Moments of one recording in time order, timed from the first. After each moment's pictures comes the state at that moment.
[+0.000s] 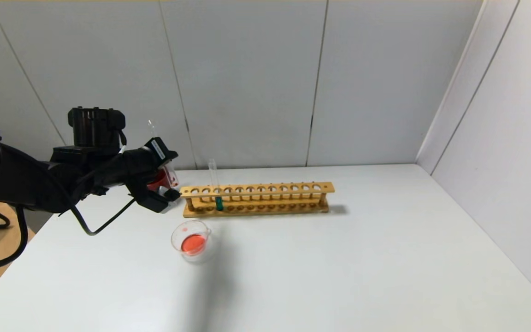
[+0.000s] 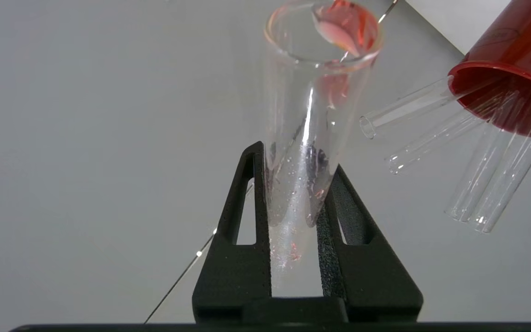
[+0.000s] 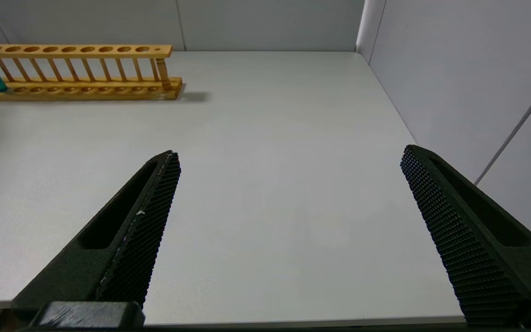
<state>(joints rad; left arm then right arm) -0.15 1.86 -1.04 -0.50 -0.16 2.43 0.00 0.00 0.00 0.00 0.00 0.00</state>
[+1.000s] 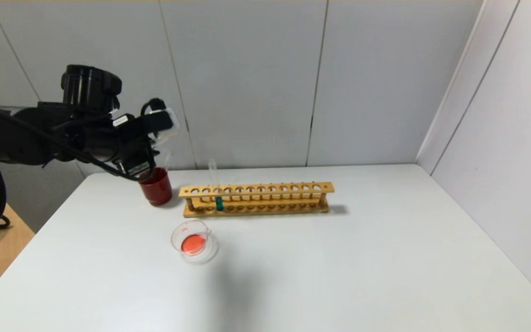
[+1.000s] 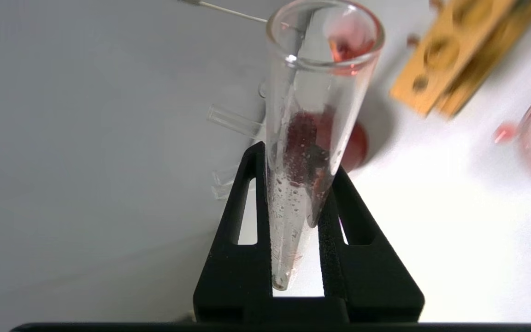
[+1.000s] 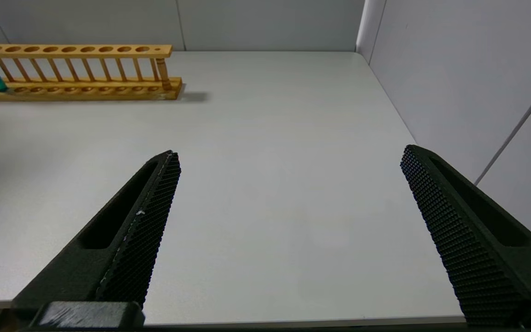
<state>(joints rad) -0.18 1.80 -1.34 0.02 0.04 0.98 0.00 0.00 0.00 0.00 0.00 0.00</state>
